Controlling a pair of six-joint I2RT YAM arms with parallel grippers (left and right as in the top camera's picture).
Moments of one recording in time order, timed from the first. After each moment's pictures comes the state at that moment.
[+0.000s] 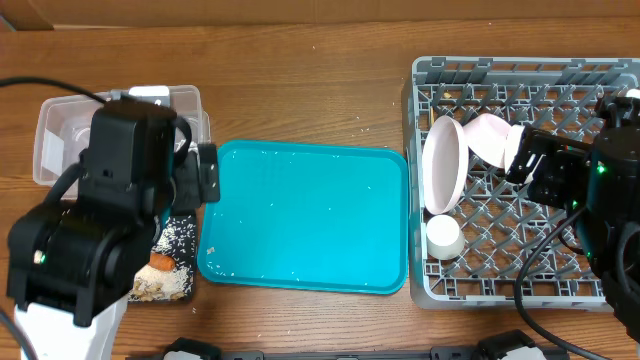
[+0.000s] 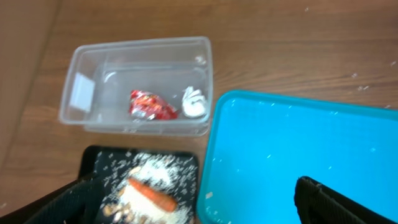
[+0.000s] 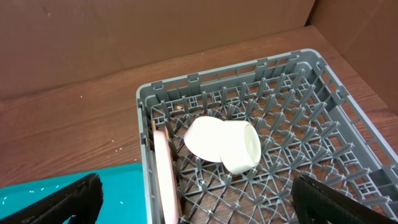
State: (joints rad) left arm -0.28 1.21 1.77 -1.45 -0.35 -0.23; right arm 0.28 1.07 1.71 -1.31 0.39 0.39
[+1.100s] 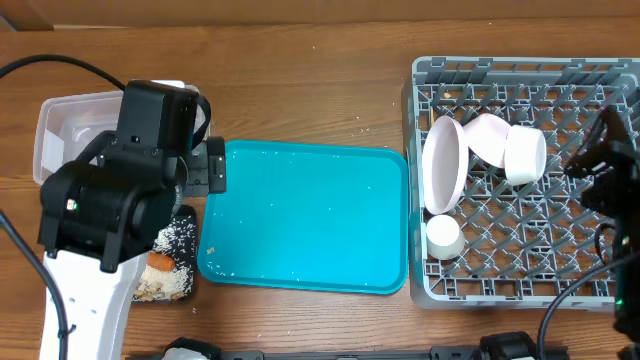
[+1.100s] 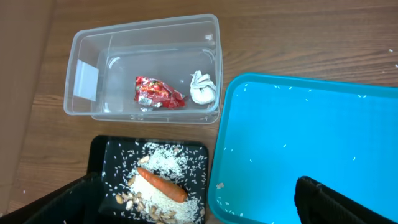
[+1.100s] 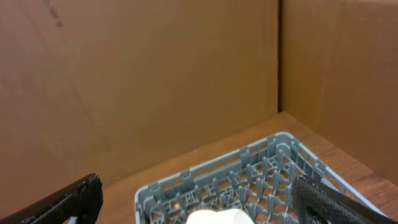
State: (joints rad) left arm -0.28 1.31 1.77 -1.47 -0.38 -0.23; right arm 0.11 0.77 1.42 -0.81 0.43 0.30
